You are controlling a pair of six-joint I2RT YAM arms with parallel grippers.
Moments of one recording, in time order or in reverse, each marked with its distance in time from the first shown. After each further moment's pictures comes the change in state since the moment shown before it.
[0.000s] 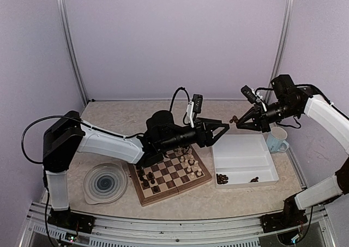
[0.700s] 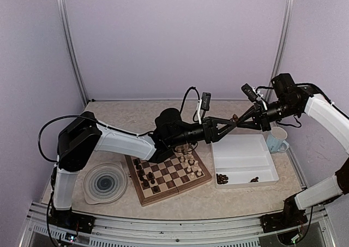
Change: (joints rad) left arm 0.025 0.169 0.190 0.083 0.179 -0.152; right arm 0.002 0.000 0.015 -0.007 -0.028 0.010
